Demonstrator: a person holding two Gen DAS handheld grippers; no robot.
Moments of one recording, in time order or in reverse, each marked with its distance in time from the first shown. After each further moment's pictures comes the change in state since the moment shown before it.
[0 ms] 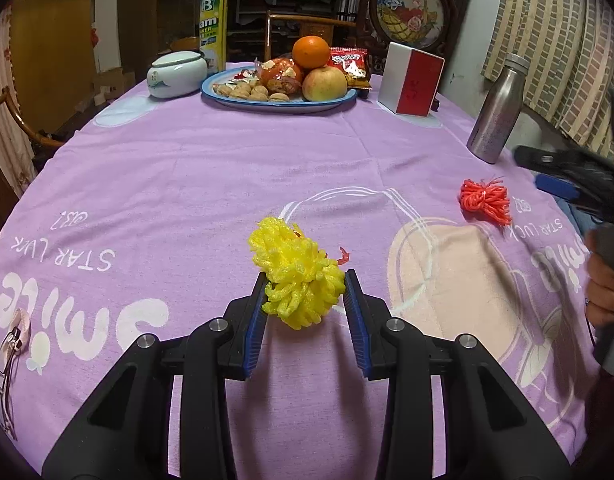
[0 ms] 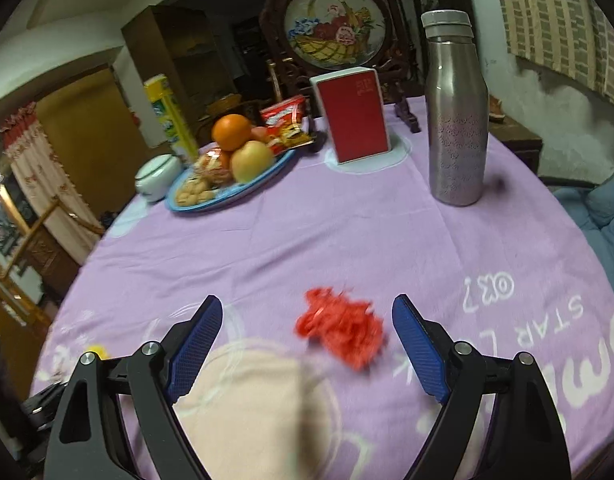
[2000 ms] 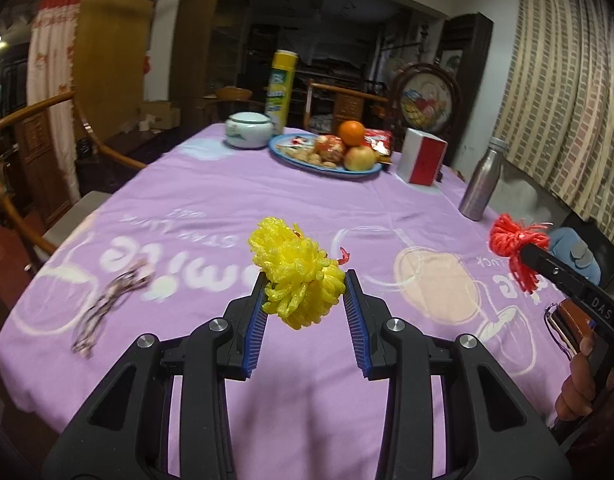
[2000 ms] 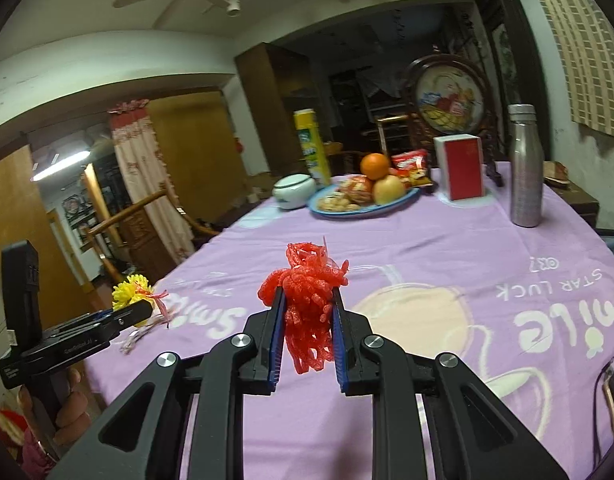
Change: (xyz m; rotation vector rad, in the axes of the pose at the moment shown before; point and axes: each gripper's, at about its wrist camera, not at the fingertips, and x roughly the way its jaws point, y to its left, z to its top) left arm -0.168 0.048 -0.073 -0.127 -0.250 0.065; right arm -0.159 0.102 -0.120 -0.187 -0.216 0.320
